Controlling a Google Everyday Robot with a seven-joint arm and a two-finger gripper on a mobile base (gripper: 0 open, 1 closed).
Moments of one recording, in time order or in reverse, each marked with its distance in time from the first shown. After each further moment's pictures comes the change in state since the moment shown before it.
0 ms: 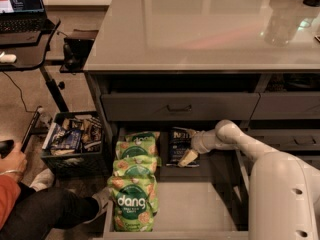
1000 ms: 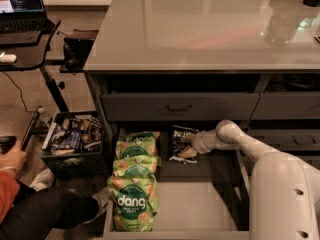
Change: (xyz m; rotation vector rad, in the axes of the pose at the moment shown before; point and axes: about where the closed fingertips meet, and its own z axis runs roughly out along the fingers) arm 0.000 0.000 0.000 -0.001 0.000 0.000
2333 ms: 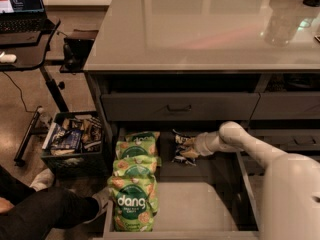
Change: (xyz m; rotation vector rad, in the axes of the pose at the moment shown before) arm -0.010 0.016 -0.018 -0.008 -0.017 -0.020
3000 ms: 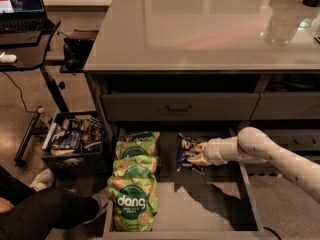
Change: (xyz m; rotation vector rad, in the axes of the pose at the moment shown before) arm -0.038 0.070 -0.088 -0.005 -0.072 -0.117
